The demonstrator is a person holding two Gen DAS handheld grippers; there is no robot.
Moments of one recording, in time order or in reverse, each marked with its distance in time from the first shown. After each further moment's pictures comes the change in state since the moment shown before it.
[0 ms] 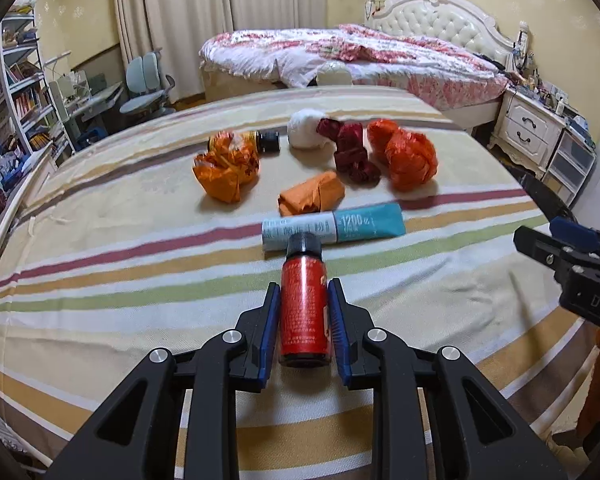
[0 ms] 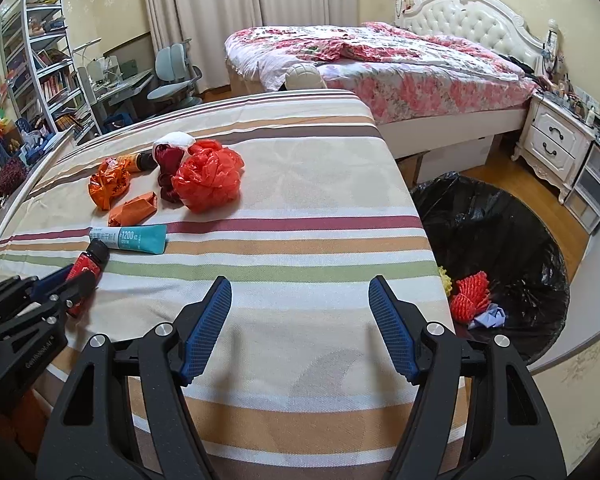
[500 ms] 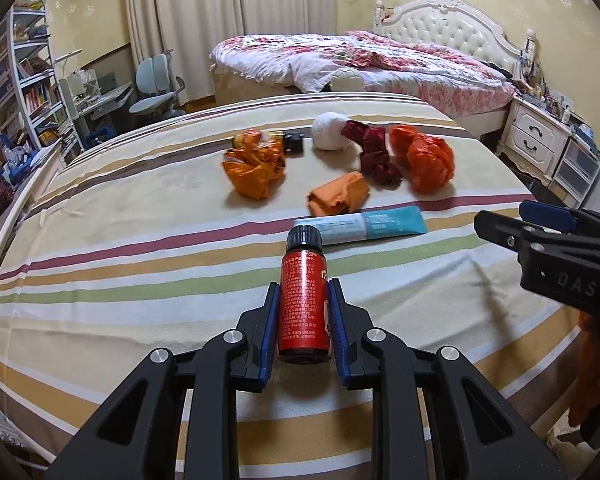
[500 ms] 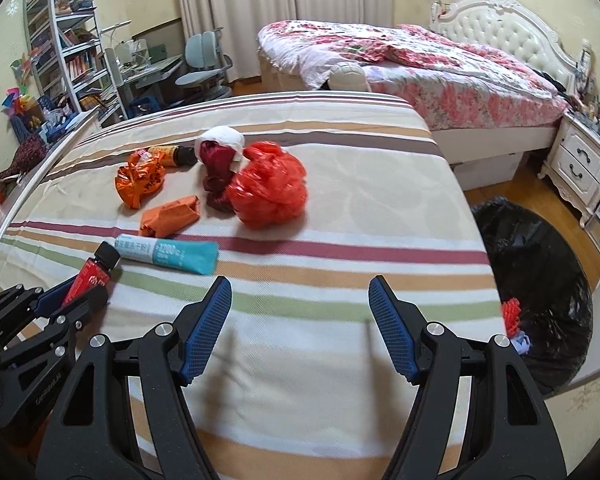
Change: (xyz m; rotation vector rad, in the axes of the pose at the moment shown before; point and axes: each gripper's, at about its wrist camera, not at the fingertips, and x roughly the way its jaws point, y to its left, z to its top) left arm -0.013 0.021 -0.009 -0.030 -0.040 0.027; right arm 0.024 0.041 0.021 -0.092 0.023 0.077
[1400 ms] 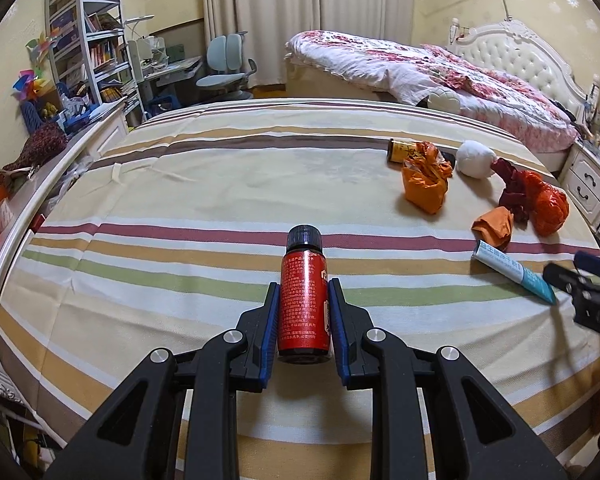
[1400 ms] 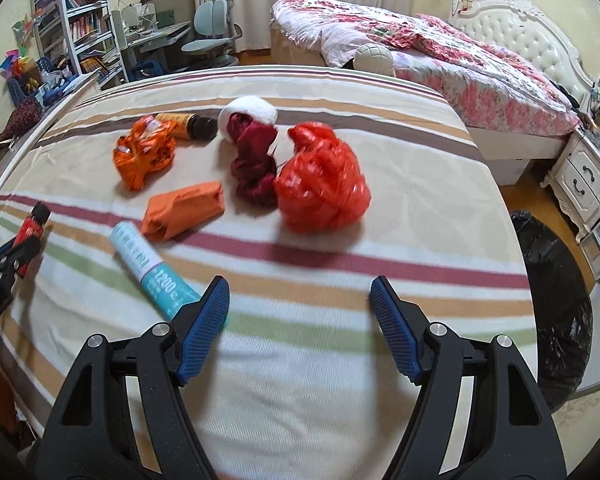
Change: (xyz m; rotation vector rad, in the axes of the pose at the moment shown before) left arm 0.000 0.099 -0.002 -0.181 0.006 0.147; right arm 0.023 0.037 0.002 -0.086 0.096 -0.038
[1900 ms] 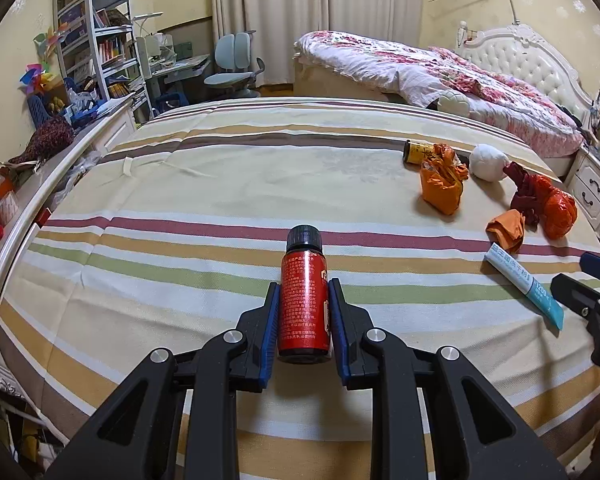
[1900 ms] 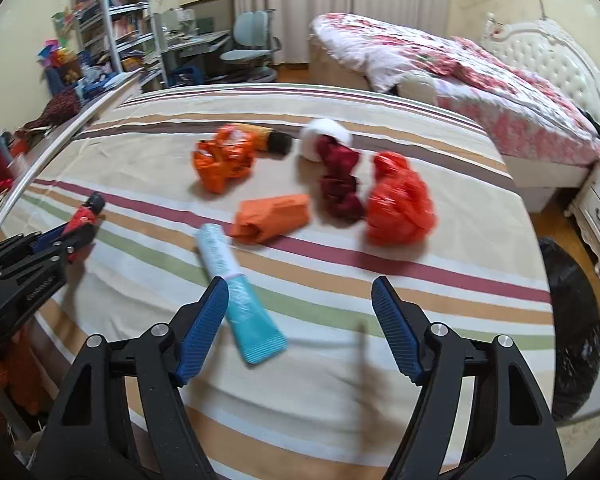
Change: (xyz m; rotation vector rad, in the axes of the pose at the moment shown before) left arm 0.001 0.013 -0.002 -0.022 -0.001 0.015; right arm -0.020 0.040 0.004 -0.090 -0.059 0.113
